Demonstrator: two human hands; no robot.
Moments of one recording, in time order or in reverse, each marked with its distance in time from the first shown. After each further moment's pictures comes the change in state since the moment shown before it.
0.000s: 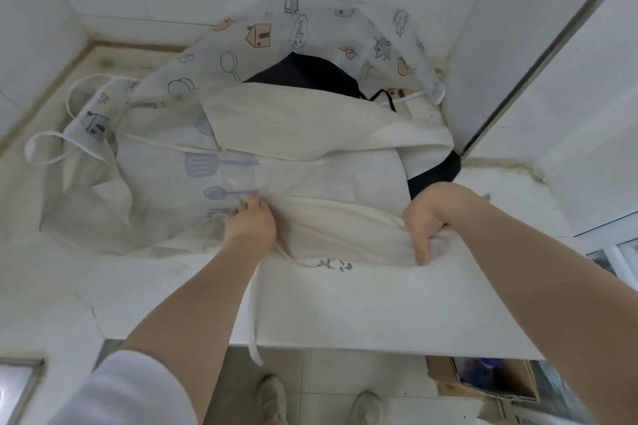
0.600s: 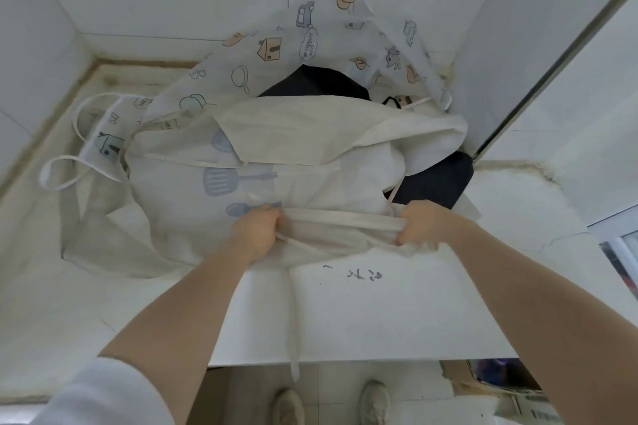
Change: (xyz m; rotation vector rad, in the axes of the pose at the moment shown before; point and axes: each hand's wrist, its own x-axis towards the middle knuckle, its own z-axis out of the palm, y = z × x) left_hand 0.029 -0.056 -0.005 -0.316 0.025 0.272; right_hand 0.024 -0.038 0.020 0.199 0.692 -0.038
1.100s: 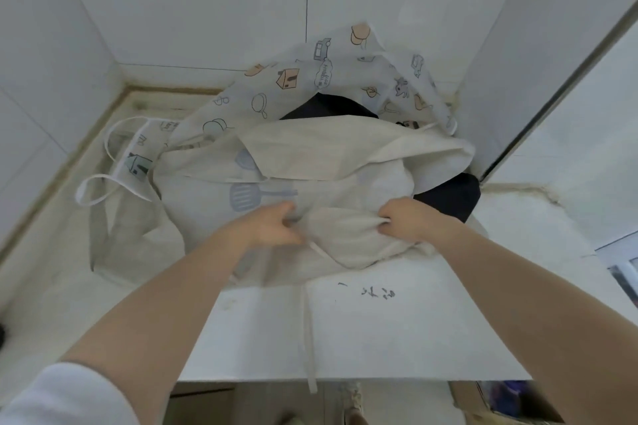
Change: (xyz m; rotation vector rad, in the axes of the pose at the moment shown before) left_hand -0.010 0.016 -0.076 -0.227 -0.309 -0.057; right_hand -0.005 -0.049 -0.032 -0.162 0.100 -0.306
